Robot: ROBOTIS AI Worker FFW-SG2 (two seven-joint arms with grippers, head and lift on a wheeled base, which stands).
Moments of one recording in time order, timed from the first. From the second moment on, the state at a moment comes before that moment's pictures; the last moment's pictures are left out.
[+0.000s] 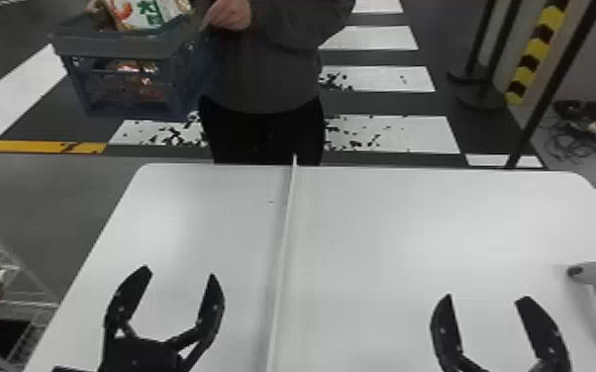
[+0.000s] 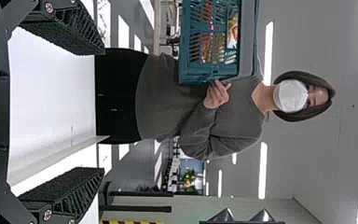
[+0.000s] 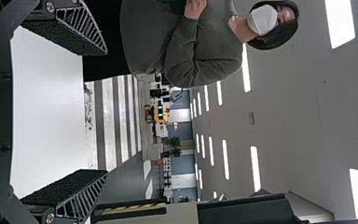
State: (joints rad) left arm 0.65 0.27 -0.10 -1.87 0.16 -0.45 0.08; right arm 0.62 -0.08 0.13 -1.71 -0.06 -0.66 -0.06
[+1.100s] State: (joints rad) left arm 0.65 0.26 -0.10 -1.87 0.15 -0.44 0.08; right arm 0.61 -0.08 0.13 -1.70 -0.06 -0.66 -0.05
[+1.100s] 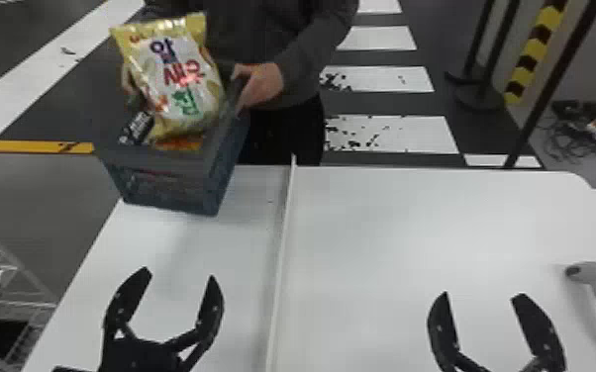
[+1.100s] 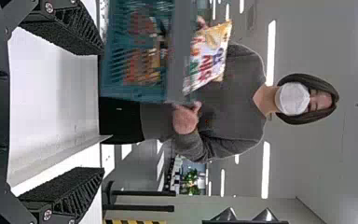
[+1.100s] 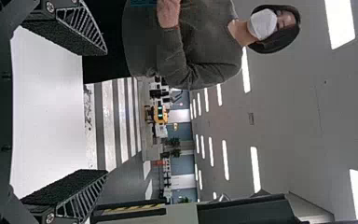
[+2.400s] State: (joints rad) left arm 0.60 0.26 -0.01 -1.92 0.18 -0.31 0.03; right arm 0.60 -0.08 0.14 -1.69 -0.06 -0.62 -0.05
